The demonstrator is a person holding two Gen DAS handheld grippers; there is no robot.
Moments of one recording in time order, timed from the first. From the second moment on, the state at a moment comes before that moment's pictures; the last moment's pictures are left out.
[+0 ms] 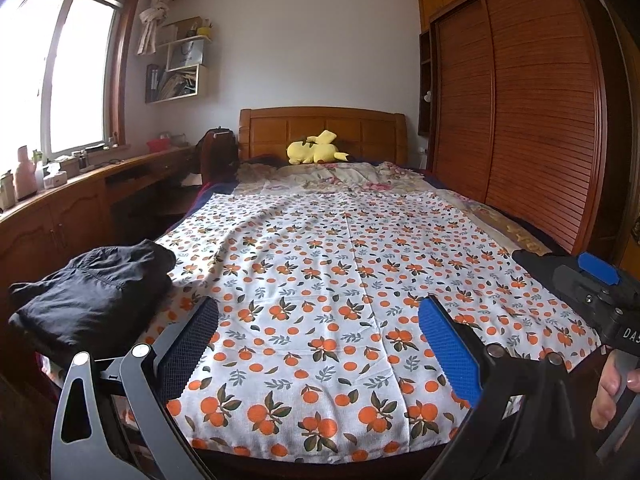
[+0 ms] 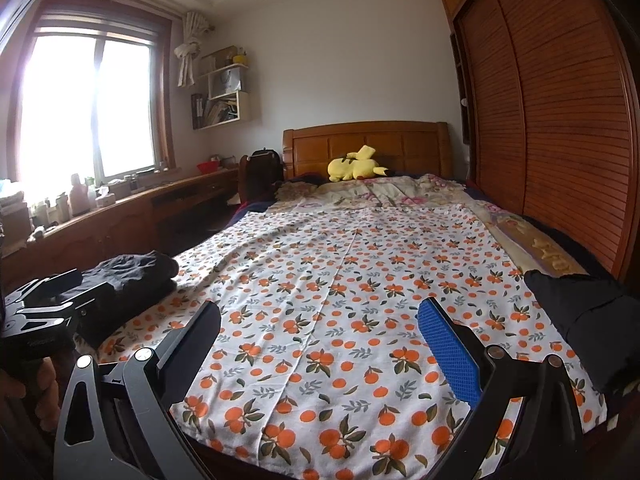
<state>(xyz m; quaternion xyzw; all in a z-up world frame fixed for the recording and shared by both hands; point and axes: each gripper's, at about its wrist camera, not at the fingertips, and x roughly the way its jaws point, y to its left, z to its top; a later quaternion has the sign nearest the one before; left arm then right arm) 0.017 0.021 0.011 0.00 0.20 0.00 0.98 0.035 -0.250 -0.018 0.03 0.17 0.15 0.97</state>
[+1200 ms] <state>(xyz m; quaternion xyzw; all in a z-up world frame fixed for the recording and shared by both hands) 0.013 0.017 0.012 0.00 0.20 0.00 0.98 0.037 -0.256 -0.019 0.03 0.17 0.15 0.97</state>
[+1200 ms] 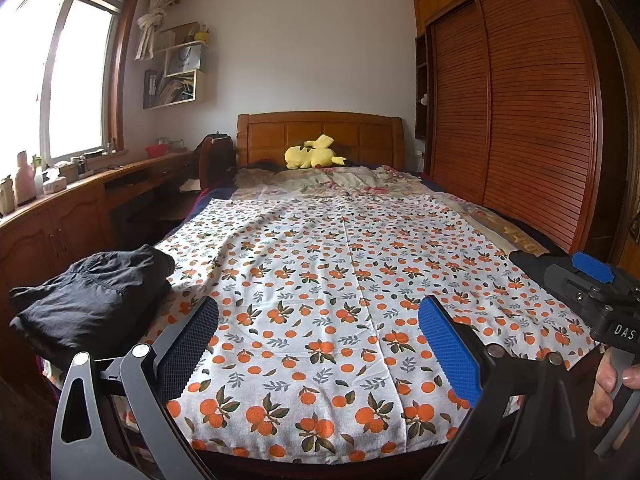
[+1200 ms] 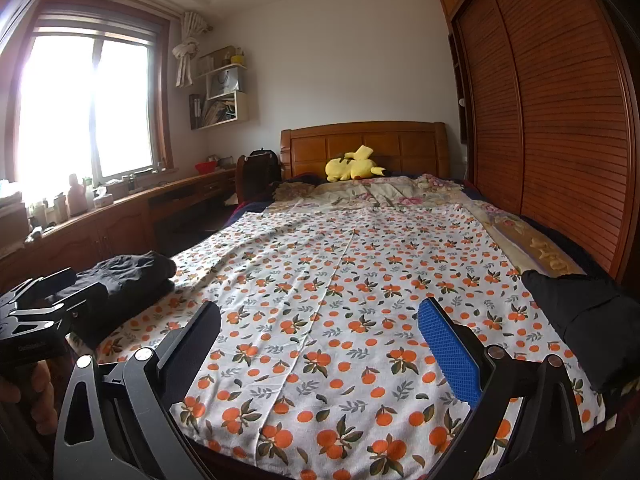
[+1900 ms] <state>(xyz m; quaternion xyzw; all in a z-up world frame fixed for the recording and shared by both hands) 0.013 0.017 0.013 0.00 0.20 -0.01 0.98 0.037 -0.256 -0.019 0.03 0.17 0.15 0.97</state>
